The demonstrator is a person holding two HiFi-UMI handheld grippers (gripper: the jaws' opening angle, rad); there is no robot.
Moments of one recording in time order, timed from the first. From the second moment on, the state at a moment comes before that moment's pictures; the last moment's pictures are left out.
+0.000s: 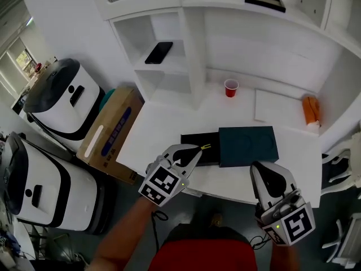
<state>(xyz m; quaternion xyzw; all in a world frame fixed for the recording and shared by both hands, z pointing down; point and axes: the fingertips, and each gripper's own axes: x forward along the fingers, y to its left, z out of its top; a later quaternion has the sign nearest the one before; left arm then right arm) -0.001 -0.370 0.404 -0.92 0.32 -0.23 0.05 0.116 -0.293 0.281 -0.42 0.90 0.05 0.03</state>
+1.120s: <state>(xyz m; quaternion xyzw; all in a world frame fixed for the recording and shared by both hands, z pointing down) 0.023 -0.437 0.583 -0.81 0.08 -0.59 -0.03 0.159 -0.340 0.296 -0.51 0.86 0.02 0.03</state>
